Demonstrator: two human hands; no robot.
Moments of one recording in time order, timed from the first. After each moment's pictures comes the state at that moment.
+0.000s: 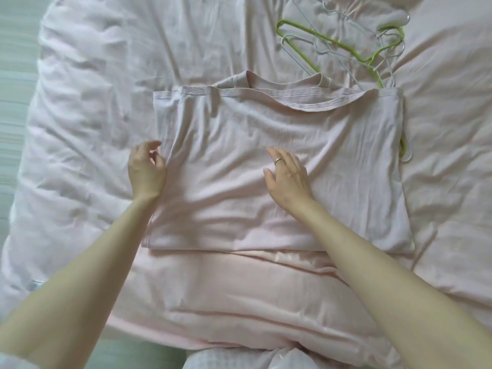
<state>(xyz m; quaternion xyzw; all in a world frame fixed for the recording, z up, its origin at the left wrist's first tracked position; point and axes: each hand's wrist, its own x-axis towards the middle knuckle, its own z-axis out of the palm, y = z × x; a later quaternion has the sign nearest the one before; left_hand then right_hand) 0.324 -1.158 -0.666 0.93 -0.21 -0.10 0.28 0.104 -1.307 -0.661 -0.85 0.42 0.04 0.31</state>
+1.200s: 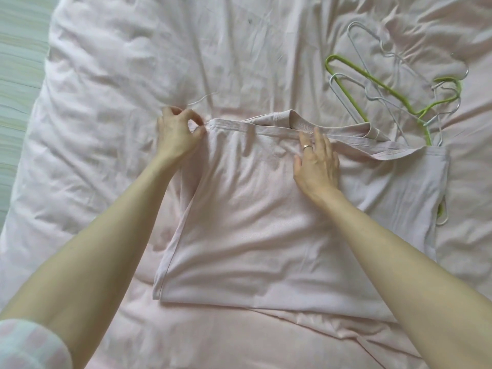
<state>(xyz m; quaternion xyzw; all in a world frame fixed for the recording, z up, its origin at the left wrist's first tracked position) 0.435 -1.261 -0.690 0.91 -0.25 -0.23 0.22 0.212 -1.396 -0.688 -0.86 0.46 0.12 0.17</state>
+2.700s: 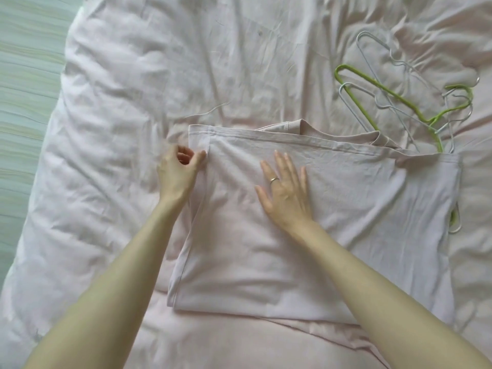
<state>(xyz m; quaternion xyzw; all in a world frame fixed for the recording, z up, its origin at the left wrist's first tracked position) 0.412 -1.219 -0.681 0.91 -0.08 -0.24 0.34 0.232 -1.325 -0.692 -0.91 0.34 0.07 0.25</state>
